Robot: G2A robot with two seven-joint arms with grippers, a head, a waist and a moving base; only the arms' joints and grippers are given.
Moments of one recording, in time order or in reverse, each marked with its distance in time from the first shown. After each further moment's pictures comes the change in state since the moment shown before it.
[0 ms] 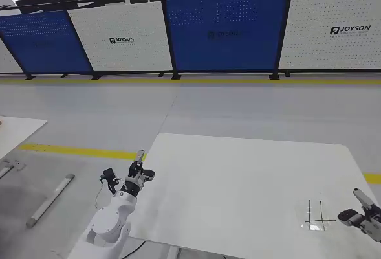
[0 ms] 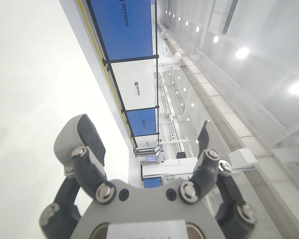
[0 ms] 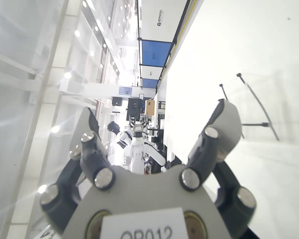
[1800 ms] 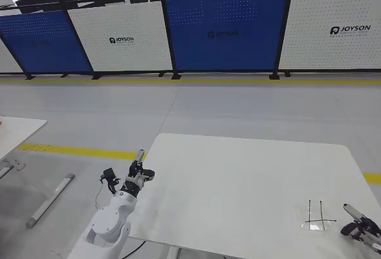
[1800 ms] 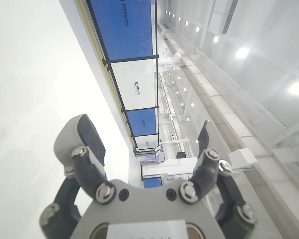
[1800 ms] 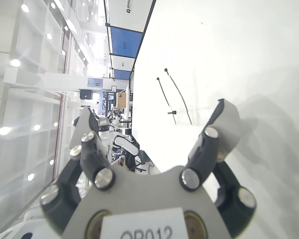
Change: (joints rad) left arm 0.000 0.000 0.000 0.000 0.000 0.000 0.000; right arm 0.031 0.032 -0.054 0.159 -0.200 -0.145 0.028
